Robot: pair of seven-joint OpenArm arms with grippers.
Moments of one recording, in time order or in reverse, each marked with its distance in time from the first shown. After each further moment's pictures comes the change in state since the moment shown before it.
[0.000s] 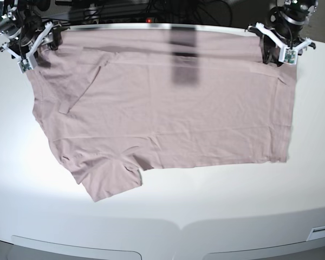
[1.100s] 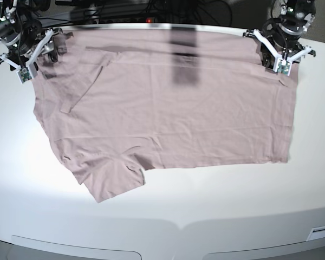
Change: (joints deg) left arm -3.7 0.3 0.8 5.6 5.5 3.0 13.5; right arm 0.2 0.0 0.1 7.2 0.0 0.0 0.6
